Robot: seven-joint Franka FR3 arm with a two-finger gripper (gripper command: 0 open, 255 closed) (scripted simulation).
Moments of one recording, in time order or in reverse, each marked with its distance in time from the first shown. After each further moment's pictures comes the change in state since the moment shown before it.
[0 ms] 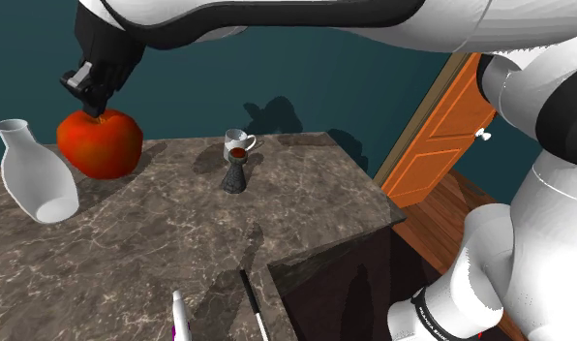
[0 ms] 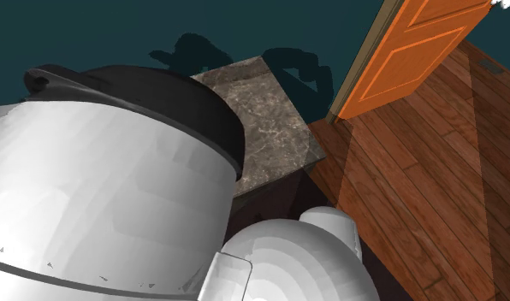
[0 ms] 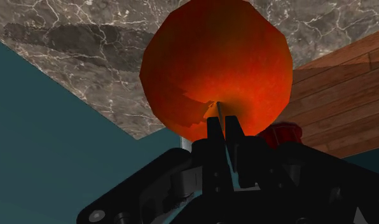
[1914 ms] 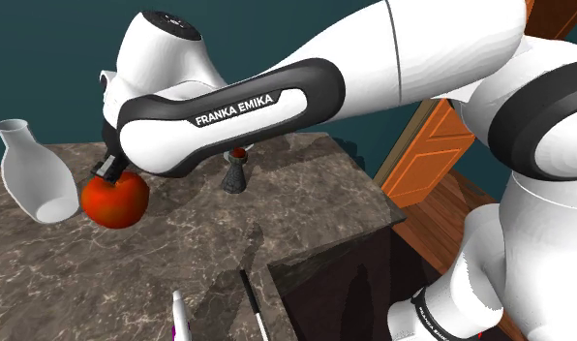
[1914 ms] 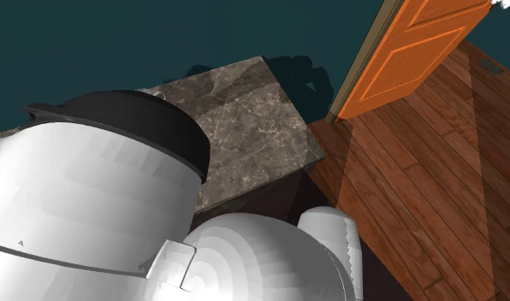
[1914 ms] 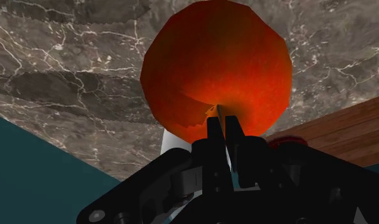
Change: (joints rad) arm -0.004 0.116 0.015 -0.224 0.027 0.339 -0.029
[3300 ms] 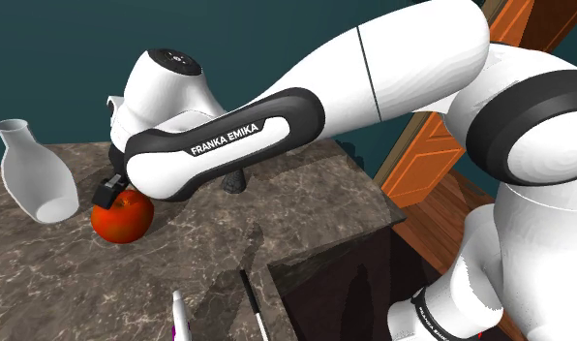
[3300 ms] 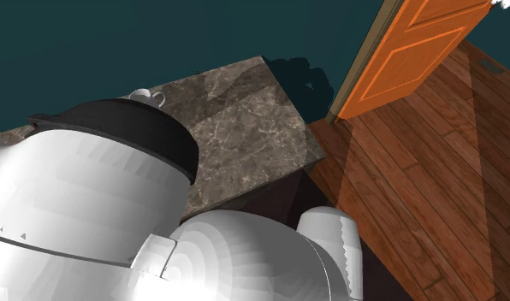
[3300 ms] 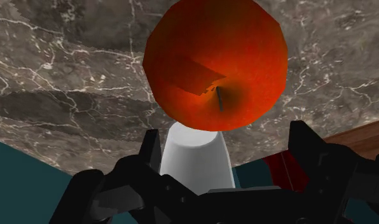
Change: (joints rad) arm -0.007 0.056 0.009 -0.031 0.012 0.088 -0.014
